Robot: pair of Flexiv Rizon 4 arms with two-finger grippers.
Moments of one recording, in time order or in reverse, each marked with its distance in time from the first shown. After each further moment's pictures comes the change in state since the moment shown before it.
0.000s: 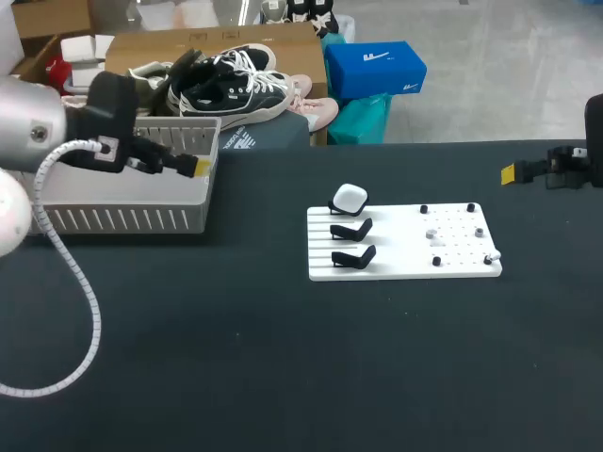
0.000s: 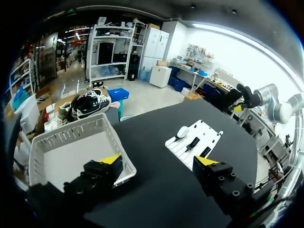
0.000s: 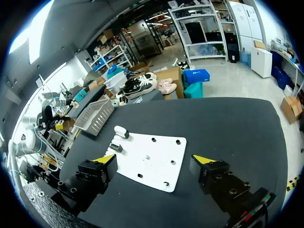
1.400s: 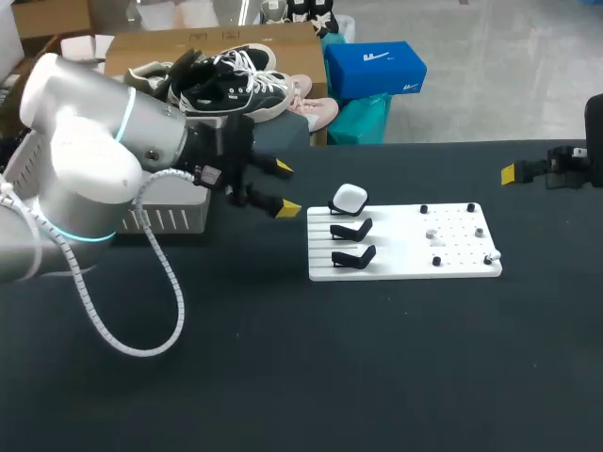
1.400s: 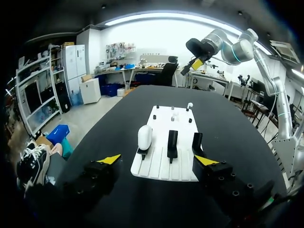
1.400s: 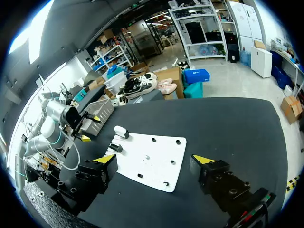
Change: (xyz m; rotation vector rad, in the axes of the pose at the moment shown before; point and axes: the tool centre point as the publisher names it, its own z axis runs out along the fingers) left arm 0.009 -0.048 0.168 0.457 0.003 0.531; right arm 0.000 0.000 0.000 0.000 0.000 0.000
